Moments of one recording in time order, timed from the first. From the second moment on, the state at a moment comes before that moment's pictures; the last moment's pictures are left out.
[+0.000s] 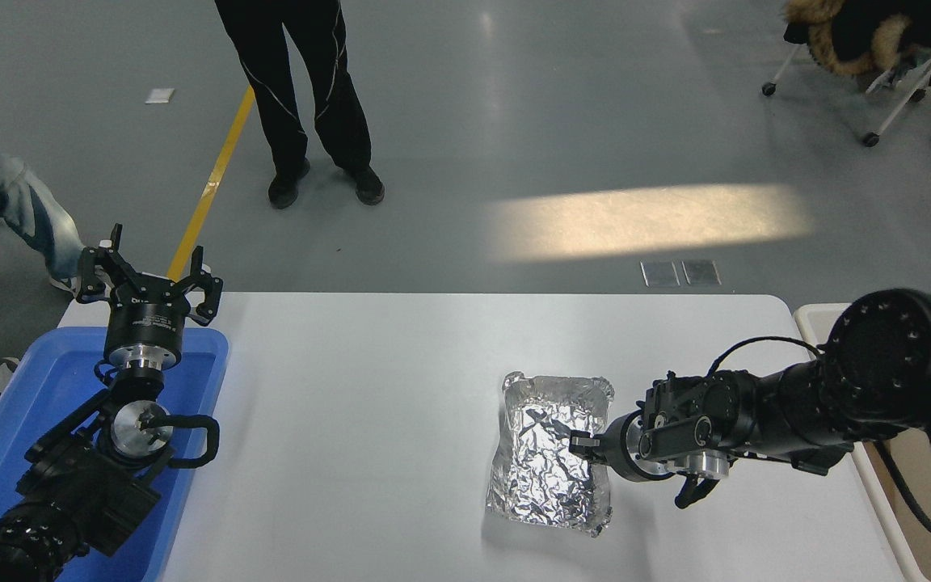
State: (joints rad) left arm -0.61 0.19 -0.97 -0.40 -0.12 -0.54 -0.56; right arm 1.45 -0.06 -1.06 1.24 0.01 -0.07 -0.07
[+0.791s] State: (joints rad) left arm -0.61 0.19 -0.97 -0.40 -0.12 -0.54 -0.56; right arm 2.58 -0.47 -1.26 1.73 0.06 0.61 -0.07
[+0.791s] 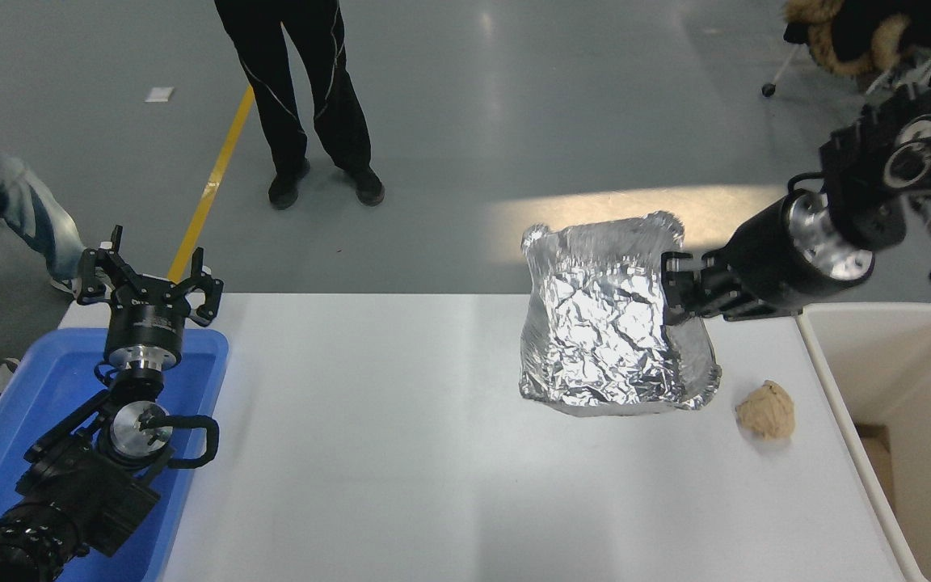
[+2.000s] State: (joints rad) left arm -0.61 0.19 -0.97 -0.40 -0.12 -0.54 -0.56; right arm 1.30 -0.67 -1.15 0.75 0.17 0.21 -0.08
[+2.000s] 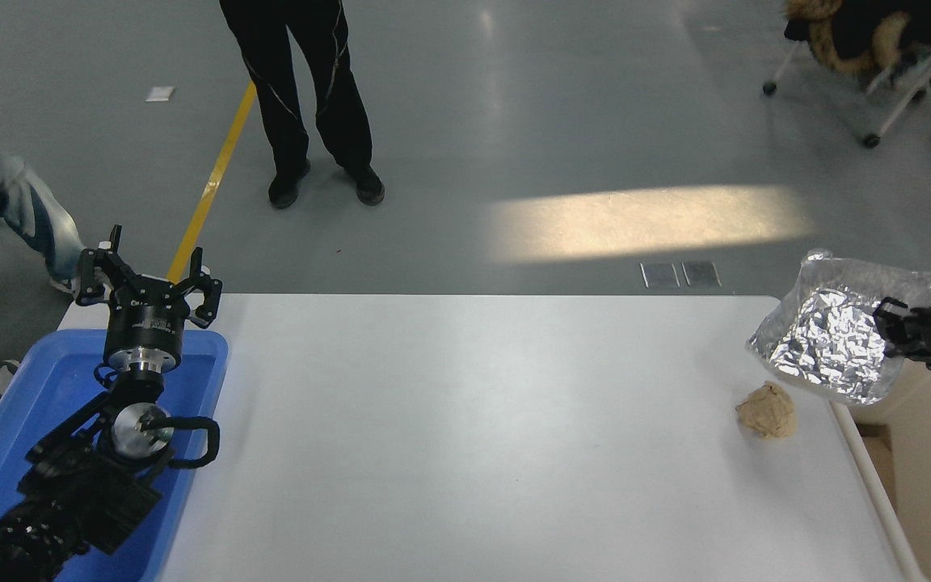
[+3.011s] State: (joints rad) left arm -0.61 0.19 -0.97 -0.40 -0.12 -0.54 -0.56; right arm 0.66 -0.51 -0.77 0.12 0.24 0.11 -0.08
